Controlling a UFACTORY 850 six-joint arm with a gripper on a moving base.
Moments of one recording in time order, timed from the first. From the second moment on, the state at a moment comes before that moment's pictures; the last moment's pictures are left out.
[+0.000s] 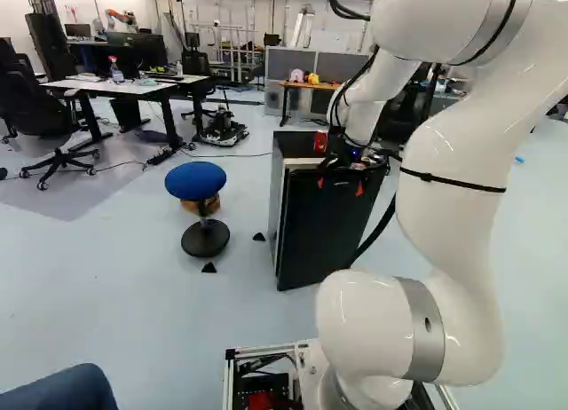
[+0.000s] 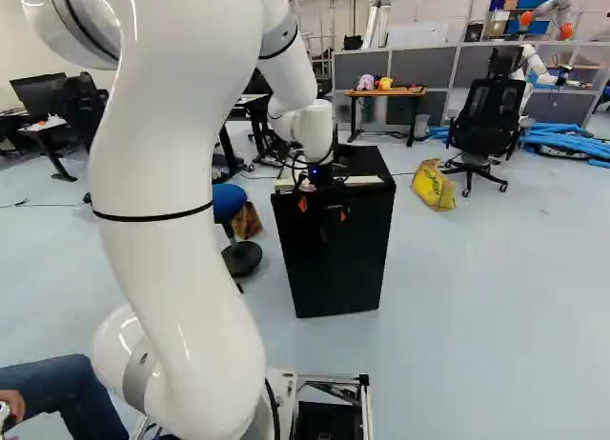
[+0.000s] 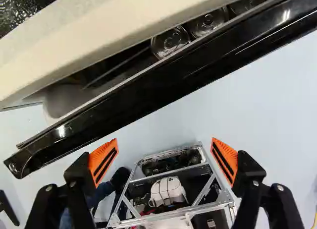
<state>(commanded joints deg) -15.7 -18.8 -59.5 4.1 -33.0 0.0</state>
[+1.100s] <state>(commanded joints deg) -12.3 -20.8 -62.3 4.1 -33.0 0.0</state>
